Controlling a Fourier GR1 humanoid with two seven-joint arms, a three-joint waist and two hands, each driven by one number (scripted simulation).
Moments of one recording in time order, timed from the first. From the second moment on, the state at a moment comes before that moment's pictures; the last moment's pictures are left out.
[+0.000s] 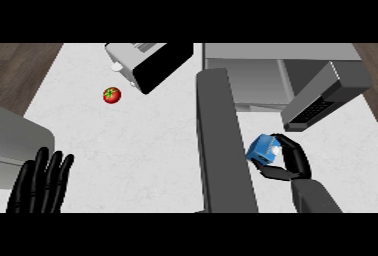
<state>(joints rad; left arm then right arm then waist) 0.45 0.02 -0.32 -2.33 -0.11 0.09 -0.03 -0.41 -0.14 -0.17 -0.40 0.08 0.11 -1.03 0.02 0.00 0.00</state>
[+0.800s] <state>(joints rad) 0.52 0.05 -0.28 -2.36 -0.06 0.08 -0.05 -0.19 -0.14 -0.11 -0.63 0.03 0.18 -1.03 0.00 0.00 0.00</state>
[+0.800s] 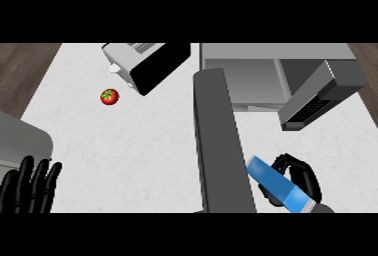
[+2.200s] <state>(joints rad) 0.48 0.10 -0.10 -2.29 0.10 -0.01 -0.07 -0.74 -0.11 -0.16 -0.49 0.18 -0.28 -0.63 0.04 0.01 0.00</state>
